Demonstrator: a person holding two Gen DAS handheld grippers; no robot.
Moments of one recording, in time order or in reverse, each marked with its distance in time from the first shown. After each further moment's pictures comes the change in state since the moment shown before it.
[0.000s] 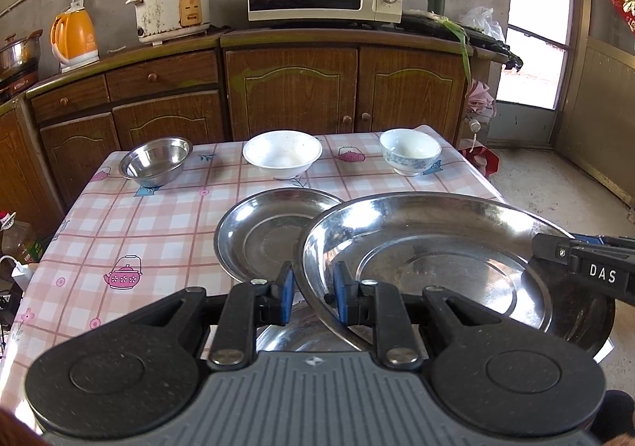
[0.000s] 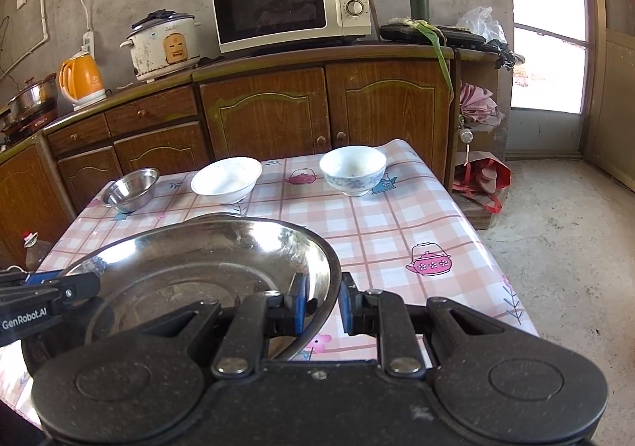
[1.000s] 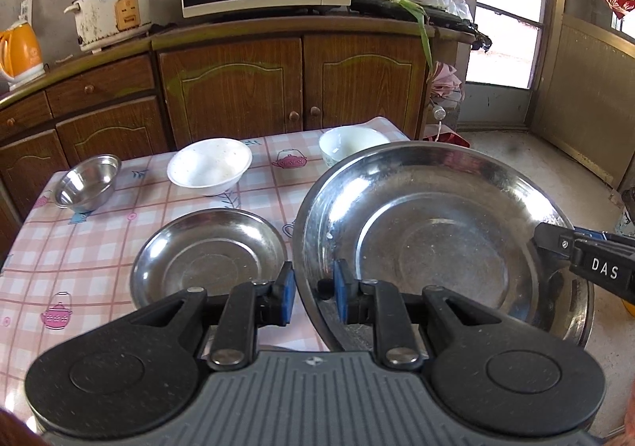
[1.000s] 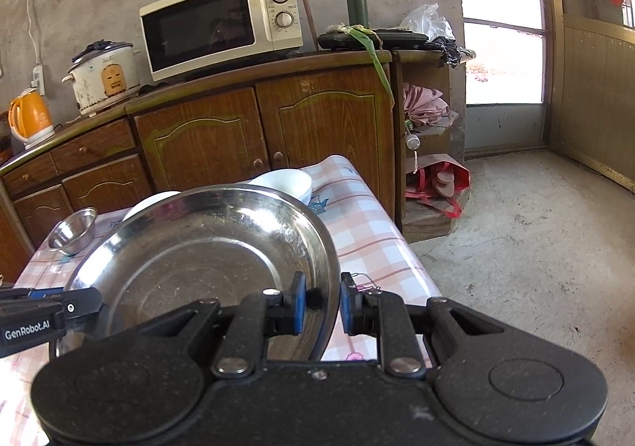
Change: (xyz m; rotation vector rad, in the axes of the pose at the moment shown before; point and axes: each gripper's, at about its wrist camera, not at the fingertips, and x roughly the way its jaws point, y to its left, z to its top) left arm 0.052 -0.067 0.040 0.065 0.047 -0.068; right arm 0.030 -0.085 0.028 0.086 -0.040 -0.094
